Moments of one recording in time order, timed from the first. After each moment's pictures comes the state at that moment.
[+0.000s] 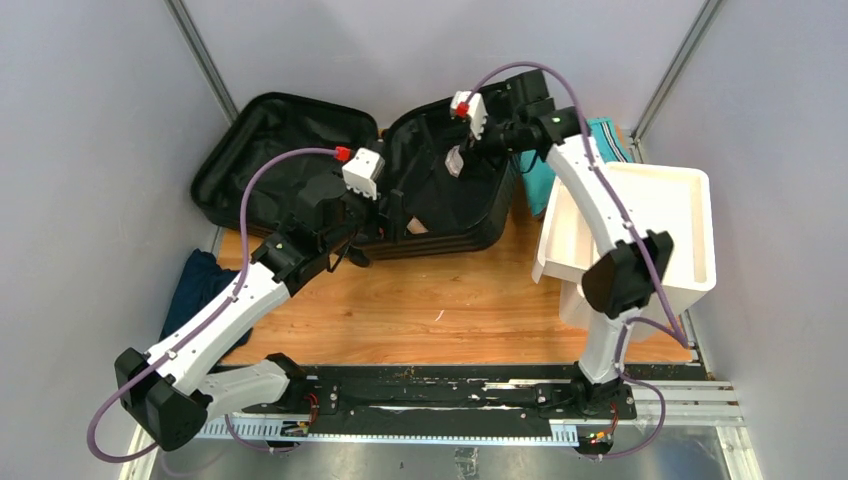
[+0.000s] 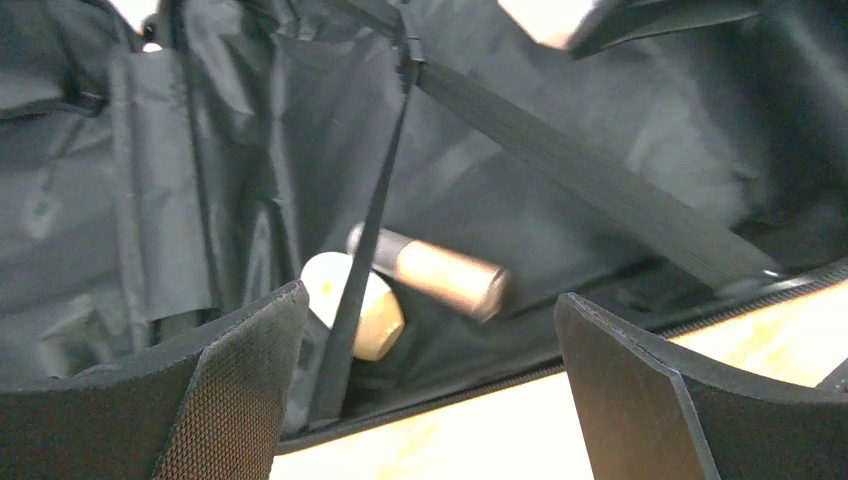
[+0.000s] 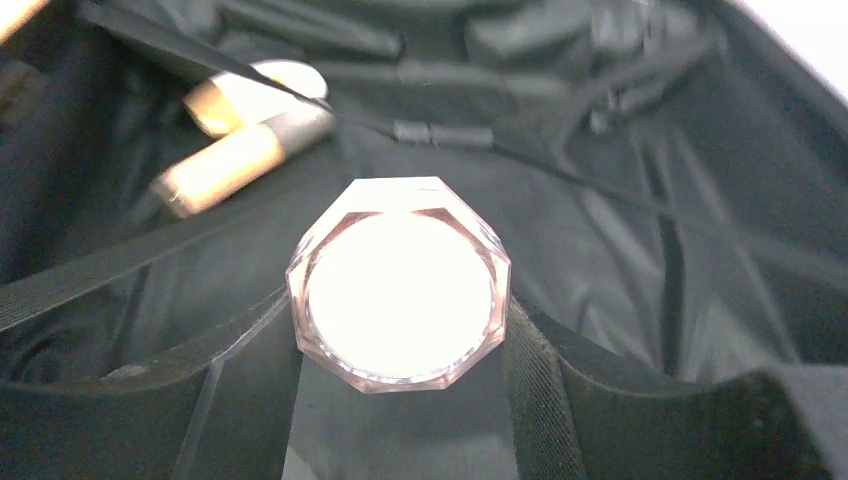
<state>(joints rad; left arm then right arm) -0.61 1.08 1.02 -0.25 -0.05 -0.14 0.38 1.93 2.07 -0.96 -0.56 -0.71</state>
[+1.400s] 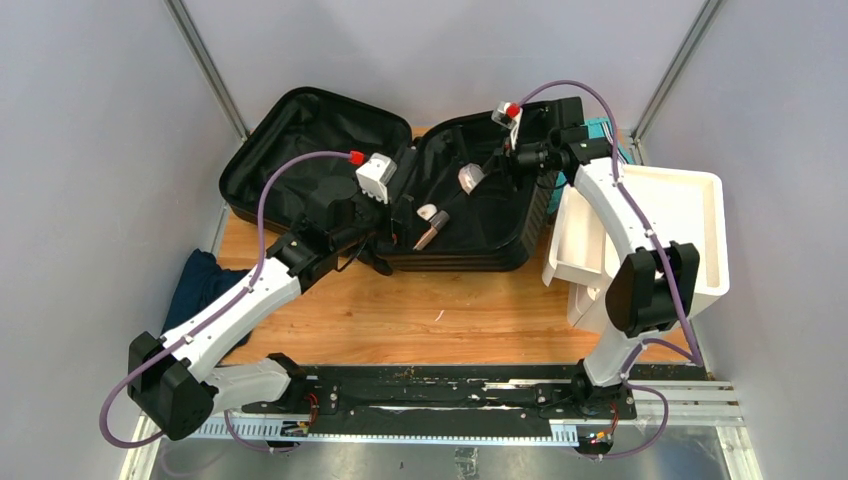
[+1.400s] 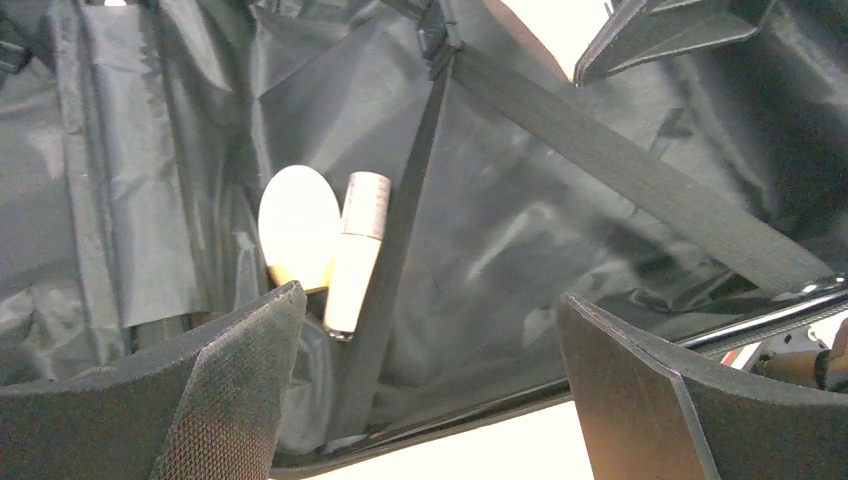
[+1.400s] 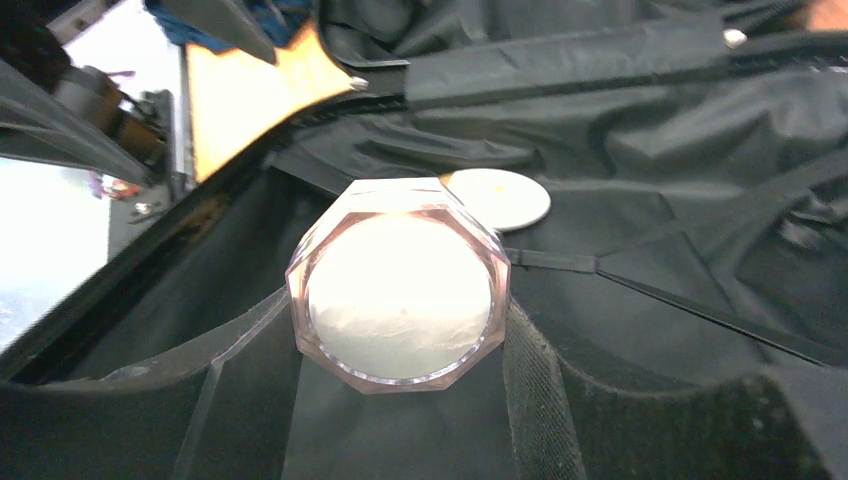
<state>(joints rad) -0.61 1.14 0.97 -0.13 0.15 -0.24 0.22 1.70 1.62 -0.68 -1.04 -0.45</state>
